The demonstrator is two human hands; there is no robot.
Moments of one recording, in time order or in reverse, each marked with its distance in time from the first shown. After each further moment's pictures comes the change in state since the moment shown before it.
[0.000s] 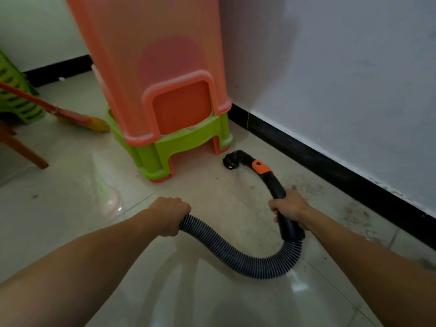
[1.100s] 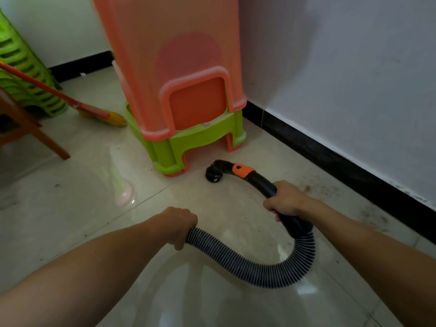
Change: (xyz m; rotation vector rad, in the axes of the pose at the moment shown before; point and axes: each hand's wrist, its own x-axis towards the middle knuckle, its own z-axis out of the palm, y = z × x) left_hand -0.010 0.006 0.027 -0.078 -0.196 0.033; right_hand -0.018 -0.043 0.018 -0.372 -0.216 -0.168
